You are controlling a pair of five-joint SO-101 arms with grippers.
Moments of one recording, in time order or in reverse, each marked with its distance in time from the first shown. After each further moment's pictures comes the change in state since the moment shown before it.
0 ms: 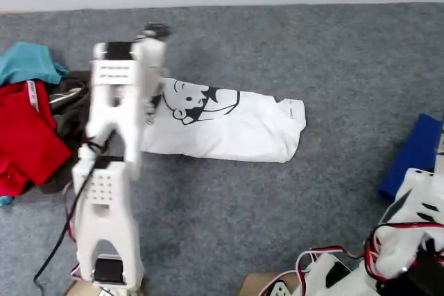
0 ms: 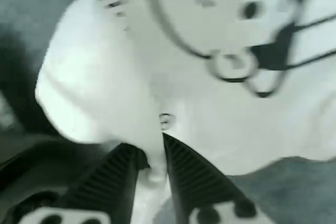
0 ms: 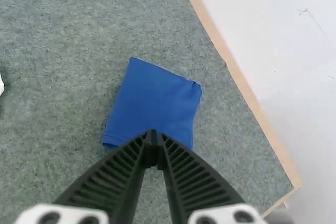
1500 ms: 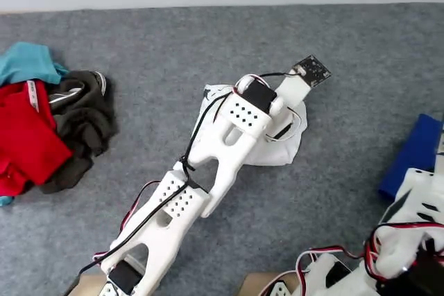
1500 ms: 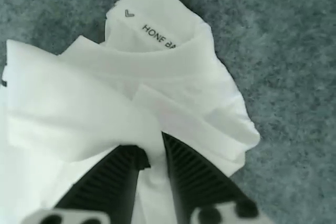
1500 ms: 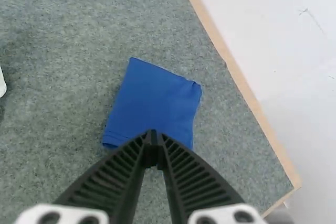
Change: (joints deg) left arm 34.3 18.8 -26.7 -3.2 7.9; right arm 0.0 0.0 0.0 0.0 0.0
